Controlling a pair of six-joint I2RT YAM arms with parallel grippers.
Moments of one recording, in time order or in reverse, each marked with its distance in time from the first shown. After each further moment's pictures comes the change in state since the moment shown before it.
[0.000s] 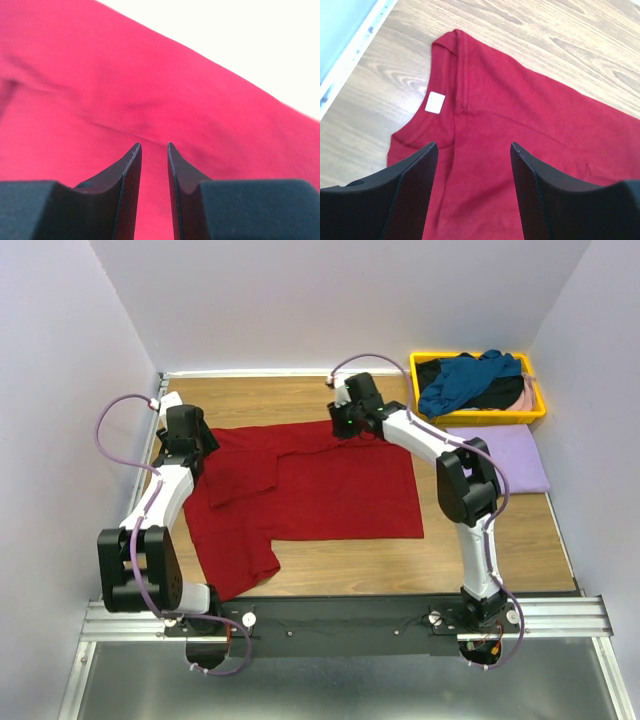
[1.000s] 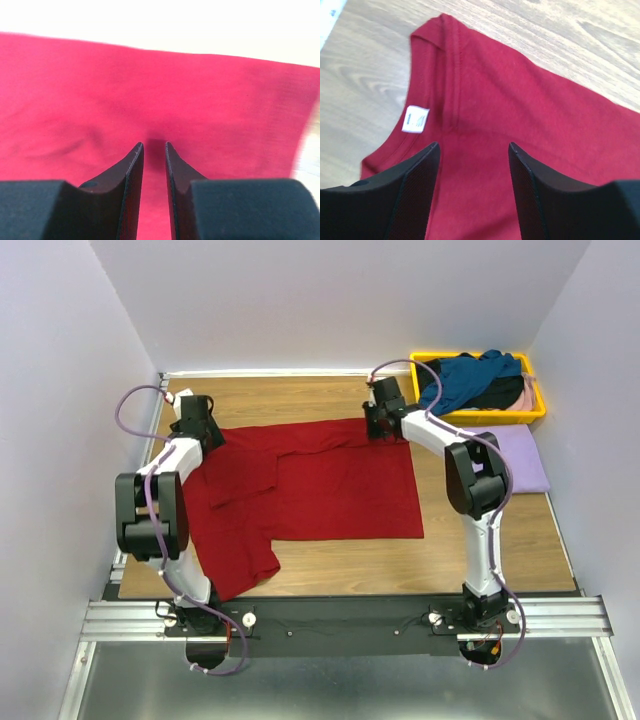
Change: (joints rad) left arm 0.000 0.321 0.177 -0.017 0.002 -0.006; right arm -0.134 0.016 -0.101 0.017 0.188 0.178
